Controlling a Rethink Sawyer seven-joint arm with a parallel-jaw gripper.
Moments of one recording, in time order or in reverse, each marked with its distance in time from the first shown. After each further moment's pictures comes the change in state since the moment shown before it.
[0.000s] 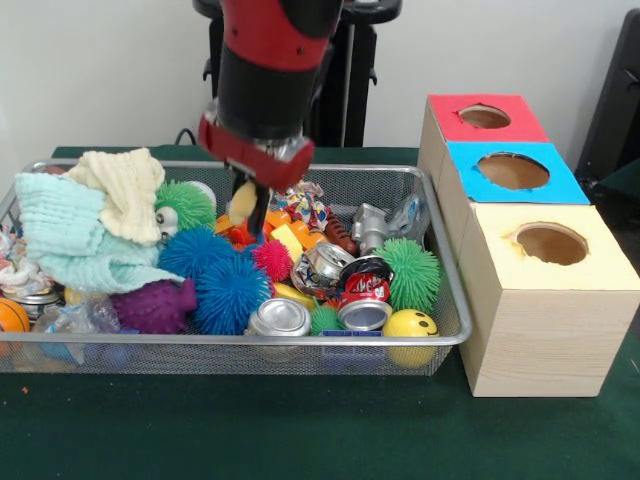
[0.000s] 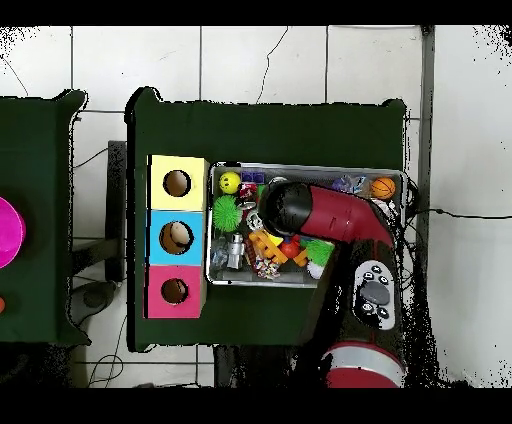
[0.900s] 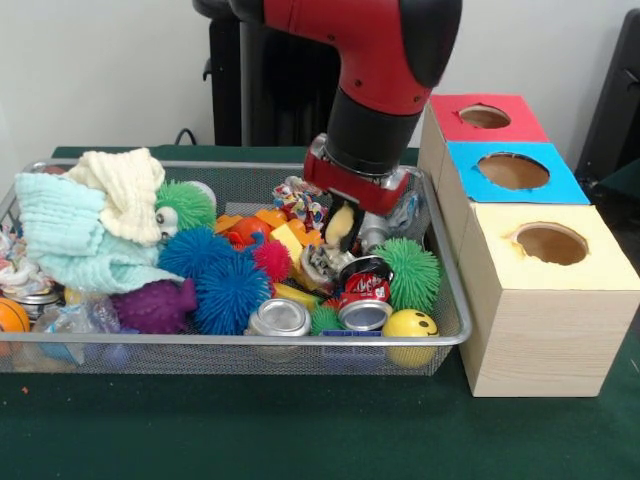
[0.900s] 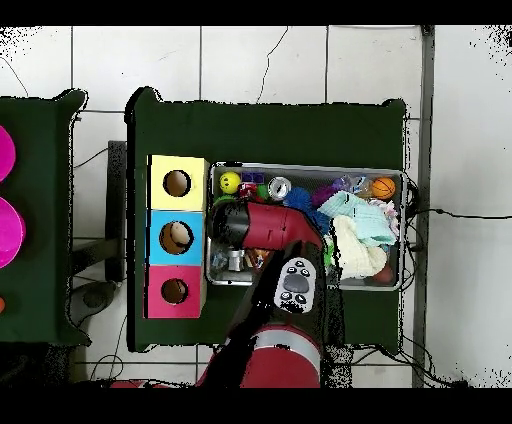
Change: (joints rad) arm 0.182 0.062 -0.043 0.079 0.084 -0.090 0.007
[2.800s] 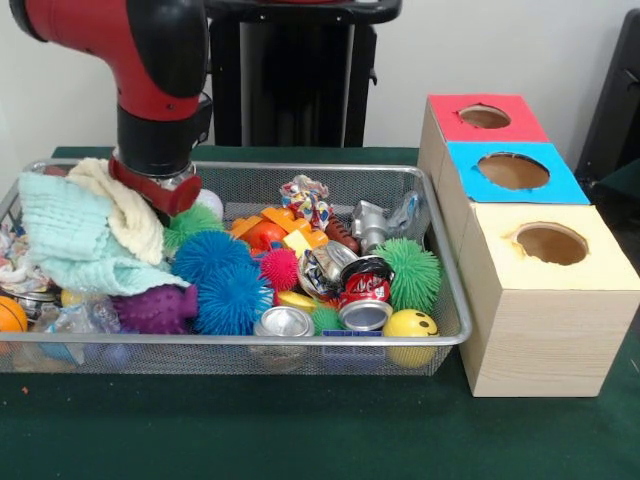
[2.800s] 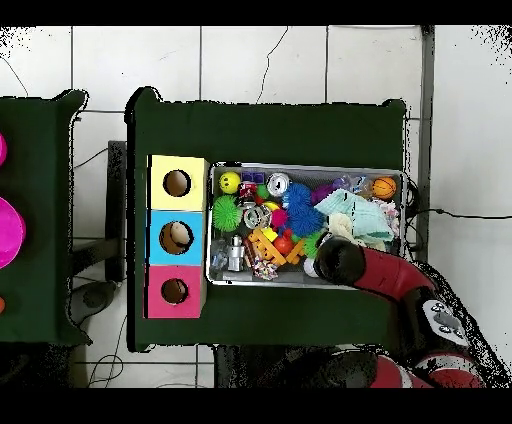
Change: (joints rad) arm -0.508 0.013 0.153 0.113 -0.293 -0.238 -0.002
